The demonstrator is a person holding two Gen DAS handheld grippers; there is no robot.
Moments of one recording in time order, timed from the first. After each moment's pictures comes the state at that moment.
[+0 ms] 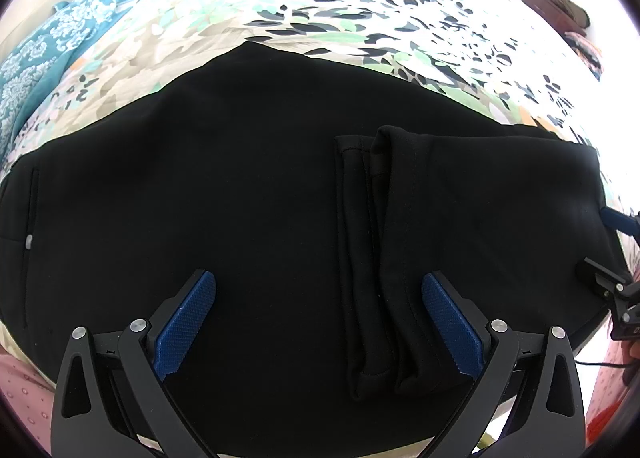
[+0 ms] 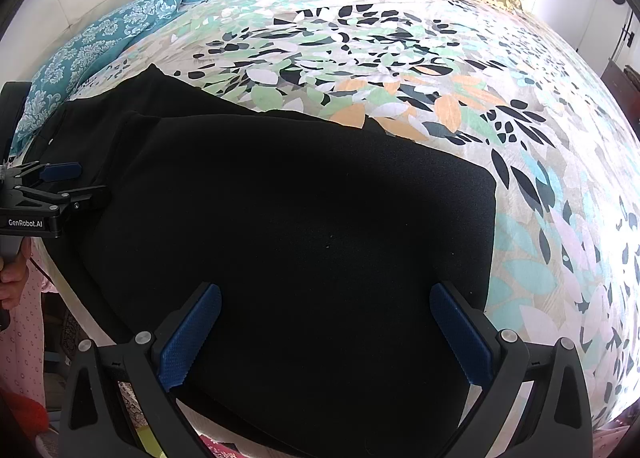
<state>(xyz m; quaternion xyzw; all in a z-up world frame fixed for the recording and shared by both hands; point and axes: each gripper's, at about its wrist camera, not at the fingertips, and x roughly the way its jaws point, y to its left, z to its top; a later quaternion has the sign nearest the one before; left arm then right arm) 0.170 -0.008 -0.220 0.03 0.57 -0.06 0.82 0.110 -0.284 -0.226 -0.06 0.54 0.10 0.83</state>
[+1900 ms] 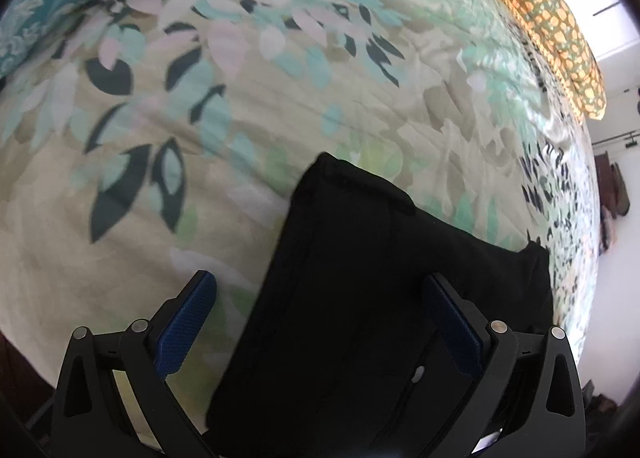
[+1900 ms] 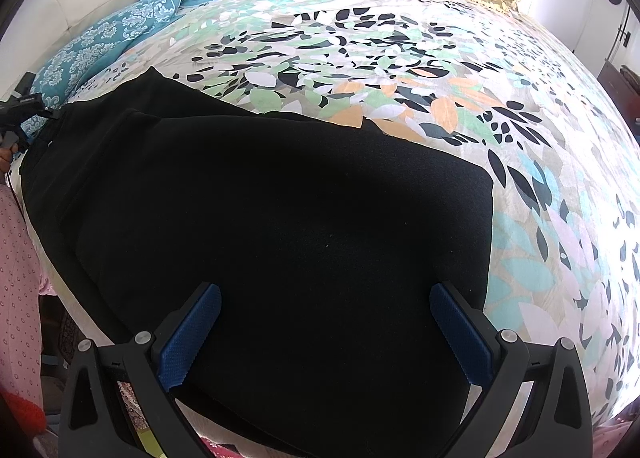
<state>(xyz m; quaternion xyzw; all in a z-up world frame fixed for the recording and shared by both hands) 0.239 0.314 -0.222 -0.25 0.62 0.05 0.74 0.107 -0.281 -0.226 -0.06 0.53 0.09 0.84</state>
